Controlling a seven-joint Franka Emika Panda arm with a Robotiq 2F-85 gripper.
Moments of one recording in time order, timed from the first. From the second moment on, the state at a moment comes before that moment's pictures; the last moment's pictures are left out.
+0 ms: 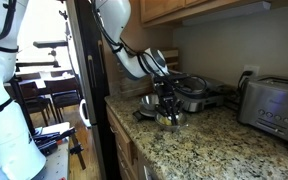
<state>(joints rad) -0.02 0.48 0.04 -2.01 -0.91 2.02 -0.61</state>
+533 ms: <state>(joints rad) -0.03 0.46 0.04 -2.01 -0.85 2.05 -0.64</state>
